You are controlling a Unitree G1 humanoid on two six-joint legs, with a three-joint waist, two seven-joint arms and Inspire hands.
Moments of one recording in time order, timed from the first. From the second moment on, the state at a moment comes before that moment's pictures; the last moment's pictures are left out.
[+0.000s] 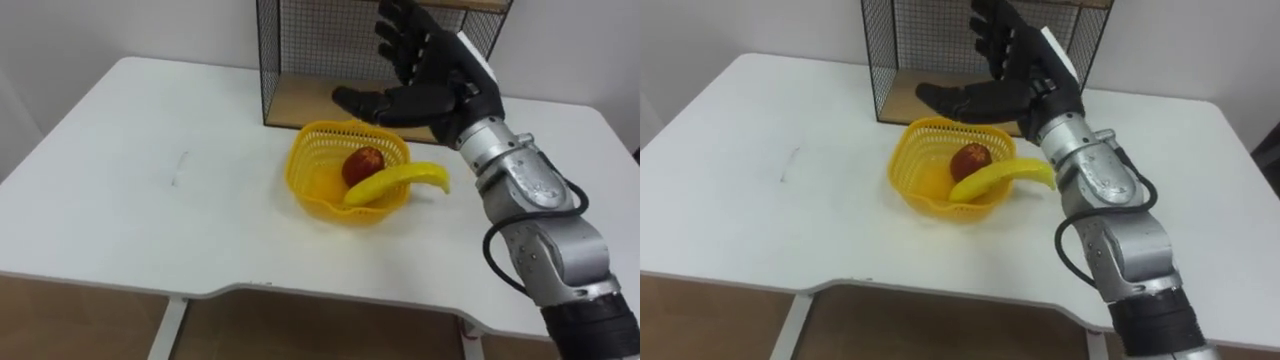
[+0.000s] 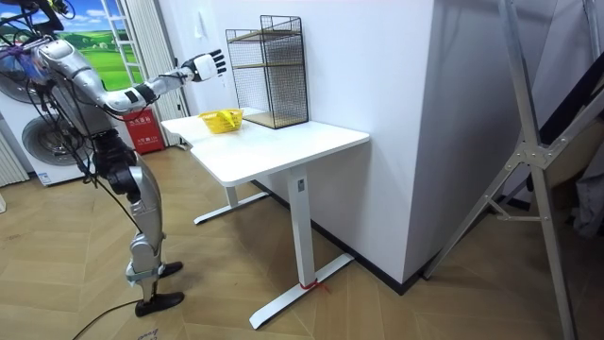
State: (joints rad) left arm 0.31 0.21 0.10 1.04 0.21 0.14 0.00; right arm -0.31 -0.37 0.03 0.01 0.49 0.09 0.09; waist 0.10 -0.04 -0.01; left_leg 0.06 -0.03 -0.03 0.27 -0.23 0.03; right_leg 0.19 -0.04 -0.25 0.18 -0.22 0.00
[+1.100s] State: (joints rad) left arm 0.31 0.22 0.60 -0.01 -0.45 -0.10 0.89; right arm 0.19 -0.36 -0.30 -0.11 0.46 0.01 -0.28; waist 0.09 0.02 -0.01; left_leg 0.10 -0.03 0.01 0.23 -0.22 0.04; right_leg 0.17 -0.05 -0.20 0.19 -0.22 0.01
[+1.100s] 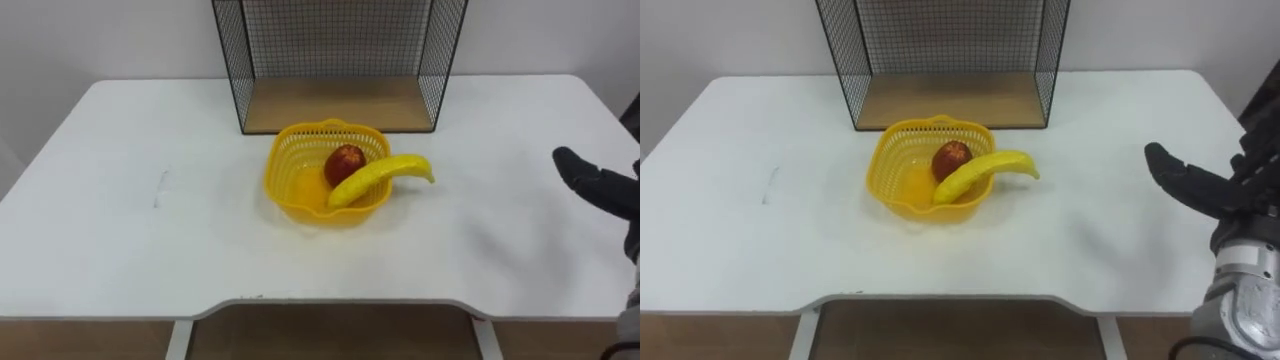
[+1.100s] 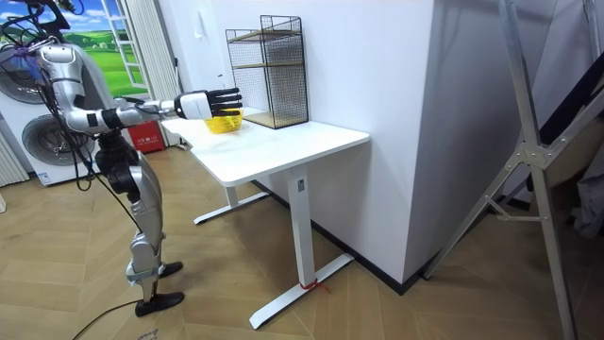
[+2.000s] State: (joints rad) left arm 0.21 0.21 0.07 -0.08 -0.38 -0.11 0.29; right arm 0.19 -0.26 -0.09 0.02 0.50 -0.03 0.00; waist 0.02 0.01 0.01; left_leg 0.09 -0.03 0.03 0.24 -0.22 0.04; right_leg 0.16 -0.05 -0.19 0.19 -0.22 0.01
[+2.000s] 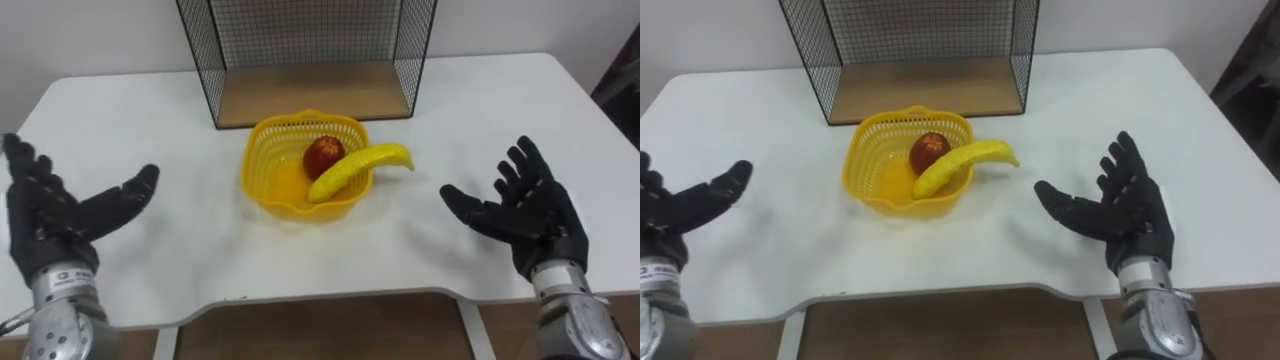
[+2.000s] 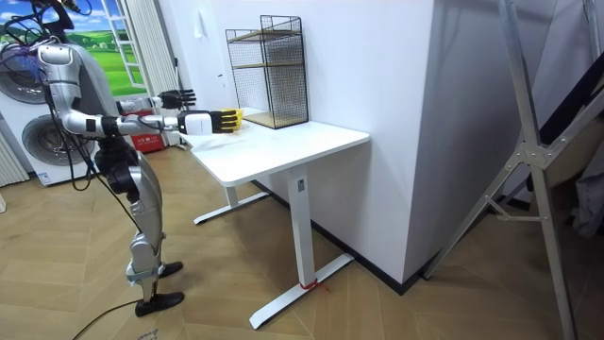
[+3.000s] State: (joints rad) left arm 0.21 0.14 0.01 0.03 -0.47 -0.07 0.10; right arm 0.13 -0.21 -0.01 0.15 0.71 -0.03 0.17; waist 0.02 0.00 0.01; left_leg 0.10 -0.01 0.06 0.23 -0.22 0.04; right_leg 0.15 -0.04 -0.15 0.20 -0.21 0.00
